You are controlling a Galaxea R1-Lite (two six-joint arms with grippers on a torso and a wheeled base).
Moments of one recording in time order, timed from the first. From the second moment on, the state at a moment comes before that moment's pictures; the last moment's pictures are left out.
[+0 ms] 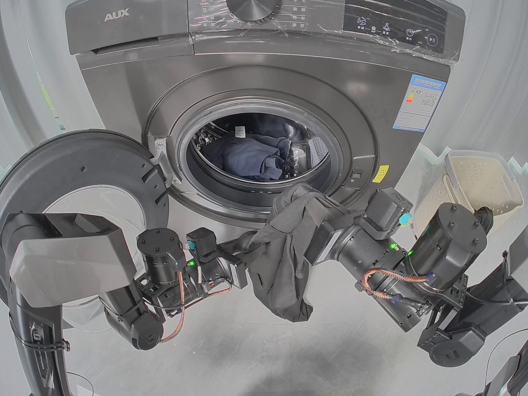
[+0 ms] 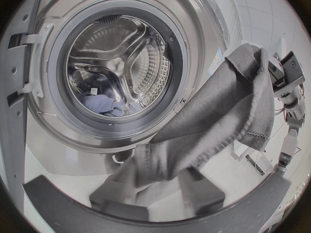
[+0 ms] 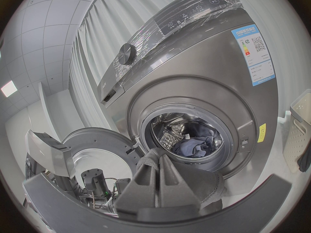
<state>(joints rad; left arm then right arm) -0.52 2.23 -0.63 -1.55 -0.25 -0.17 0.88 1.86 -0.63 -1.48 -0.30 0.19</state>
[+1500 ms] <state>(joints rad) -0.52 2.04 -0.53 -1.55 -0.24 -0.14 0.87 2.09 -0.23 -1.47 -0.23 0.18</state>
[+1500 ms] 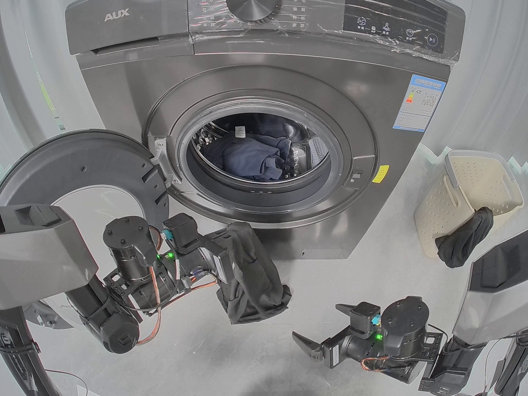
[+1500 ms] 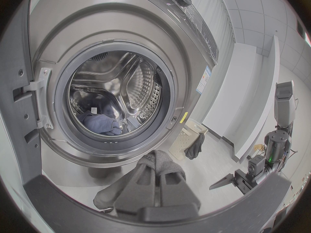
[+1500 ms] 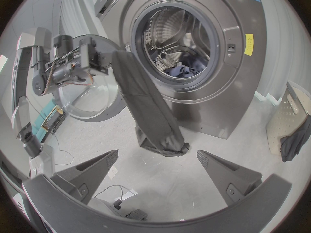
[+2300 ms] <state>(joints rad) -0.52 2.05 -0.53 -1.55 -0.24 -0.14 0.94 2.24 -0.72 -1.47 -0.23 0.15</state>
